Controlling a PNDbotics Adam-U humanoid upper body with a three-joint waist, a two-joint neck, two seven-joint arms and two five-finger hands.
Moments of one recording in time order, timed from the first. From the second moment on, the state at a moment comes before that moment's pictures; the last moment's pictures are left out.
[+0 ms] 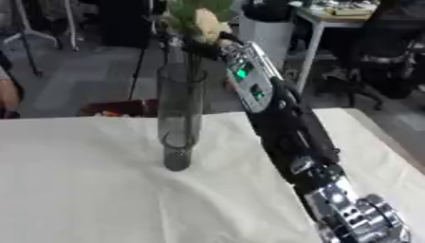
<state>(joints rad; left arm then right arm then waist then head) -0.46 0.43 0.10 -1.98 -0.23 -0.16 0.39 -1.18 -0.60 0.06 -1.12 0.65 0.45 0.49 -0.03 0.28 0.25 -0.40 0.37</state>
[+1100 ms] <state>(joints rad) -0.45 0.43 0.11 -1.98 -0.23 -0.16 0.40 -1.19 -0.60 0.08 -1.13 0.58 0.49 0.61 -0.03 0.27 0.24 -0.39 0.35</state>
